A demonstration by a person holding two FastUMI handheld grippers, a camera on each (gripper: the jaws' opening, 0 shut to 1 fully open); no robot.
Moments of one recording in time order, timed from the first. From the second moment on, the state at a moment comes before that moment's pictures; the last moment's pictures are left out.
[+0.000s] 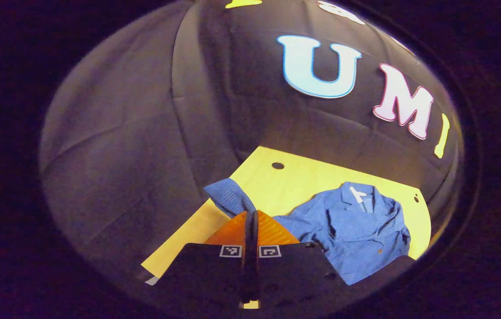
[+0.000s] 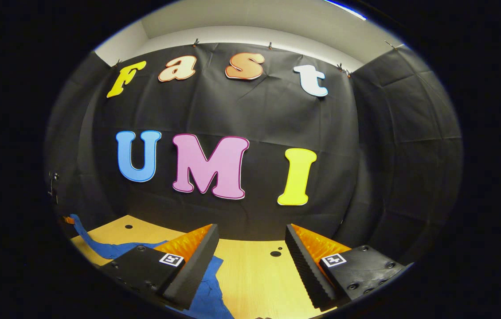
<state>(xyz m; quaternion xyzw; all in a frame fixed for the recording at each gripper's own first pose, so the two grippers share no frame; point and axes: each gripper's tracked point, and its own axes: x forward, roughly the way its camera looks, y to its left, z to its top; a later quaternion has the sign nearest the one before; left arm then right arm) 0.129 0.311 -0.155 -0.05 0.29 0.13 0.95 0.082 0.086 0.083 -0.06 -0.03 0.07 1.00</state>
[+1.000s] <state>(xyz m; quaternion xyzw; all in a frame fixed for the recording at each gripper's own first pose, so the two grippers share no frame) 0.318 -0.127 -0.190 0.05 0.35 -0.25 0.90 0.088 0.009 -0.034 0.01 0.12 0.07 0.99</state>
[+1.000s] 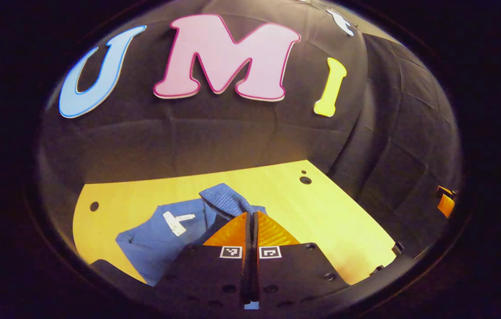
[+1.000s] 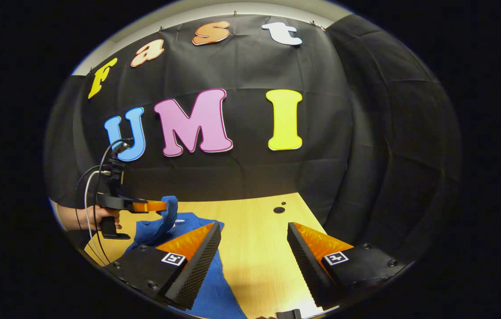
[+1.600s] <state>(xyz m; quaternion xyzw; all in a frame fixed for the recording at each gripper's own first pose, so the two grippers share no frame) 0.326 -0.170 -0.231 0.05 0.36 -0.26 0.89 0.121 0.001 -0.085 0.01 0.18 0.08 0.98</state>
